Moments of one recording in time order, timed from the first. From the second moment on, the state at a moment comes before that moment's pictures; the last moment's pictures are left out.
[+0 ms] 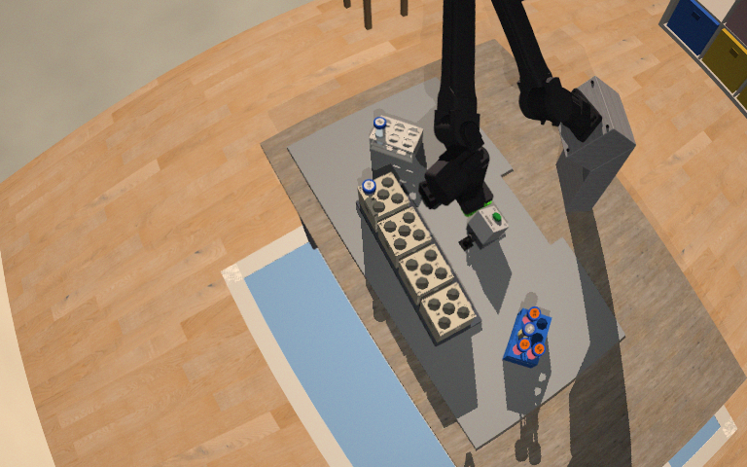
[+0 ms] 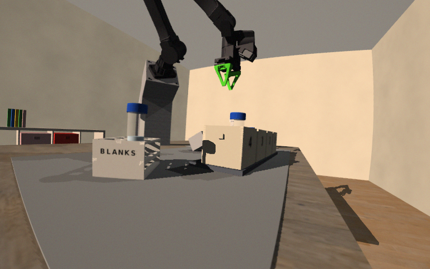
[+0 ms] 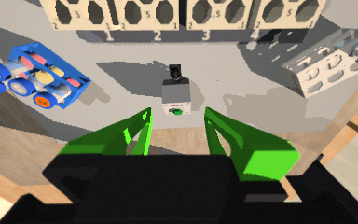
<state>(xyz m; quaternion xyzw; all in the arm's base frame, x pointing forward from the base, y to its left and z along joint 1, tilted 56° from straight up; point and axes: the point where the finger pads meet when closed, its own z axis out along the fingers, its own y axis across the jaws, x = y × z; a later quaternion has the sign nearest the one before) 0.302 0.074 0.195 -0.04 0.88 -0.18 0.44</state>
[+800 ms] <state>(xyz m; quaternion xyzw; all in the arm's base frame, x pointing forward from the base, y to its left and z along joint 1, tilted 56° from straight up) 0.355 0.055 0.158 -0.04 0.88 -0.18 0.44</state>
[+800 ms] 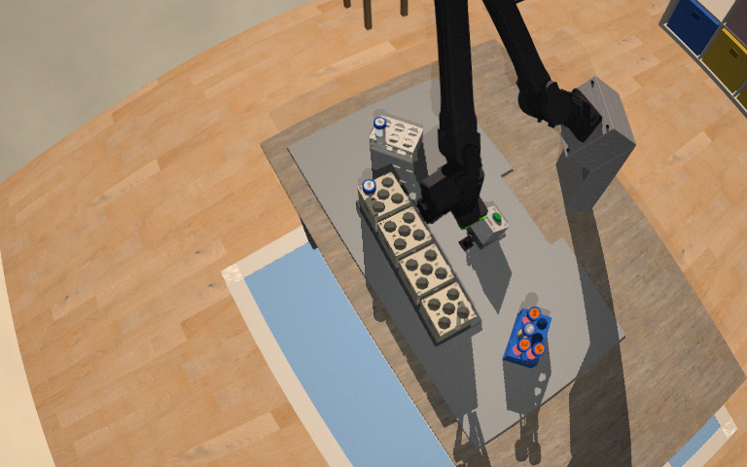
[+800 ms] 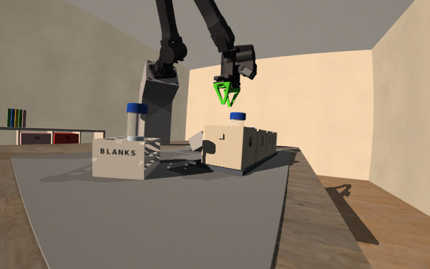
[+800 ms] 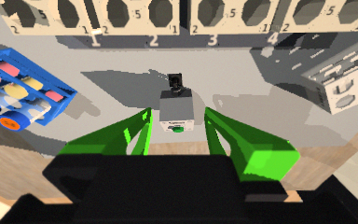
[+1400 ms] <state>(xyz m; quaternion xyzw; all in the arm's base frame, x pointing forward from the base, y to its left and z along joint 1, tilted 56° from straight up) 0.376 0.001 0.151 0.07 0.88 -0.12 0.45</state>
